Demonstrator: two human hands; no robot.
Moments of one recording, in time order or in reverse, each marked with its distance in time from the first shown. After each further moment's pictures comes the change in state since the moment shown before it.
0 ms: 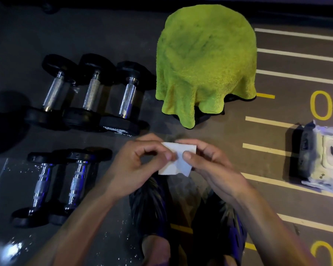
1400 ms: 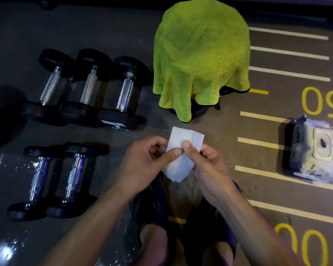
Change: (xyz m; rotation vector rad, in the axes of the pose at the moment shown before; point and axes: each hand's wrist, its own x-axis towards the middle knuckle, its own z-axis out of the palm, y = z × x) left_hand -0.009 -0.005 0.031 0.078 0.151 -0.226; right_hand -0.017 0.016 0.027 0.180 0.324 0.004
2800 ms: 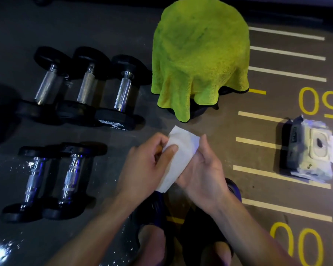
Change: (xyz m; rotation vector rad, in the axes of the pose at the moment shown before) left_hand -0.010 0.005 0.007 0.226 0.110 0.158; right_hand -0.001 0.007 0.007 0.404 -0.204 0.241
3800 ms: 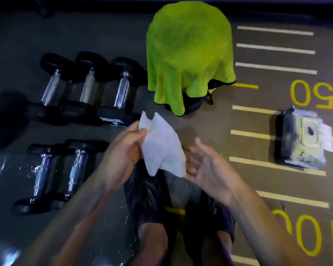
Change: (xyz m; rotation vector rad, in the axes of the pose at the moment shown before) left_hand -0.005 0.008 -0.028 -0.886 -0.175 -0.284; right_hand -0.029 -0.013 -0.033 -0.159 0.116 0.140
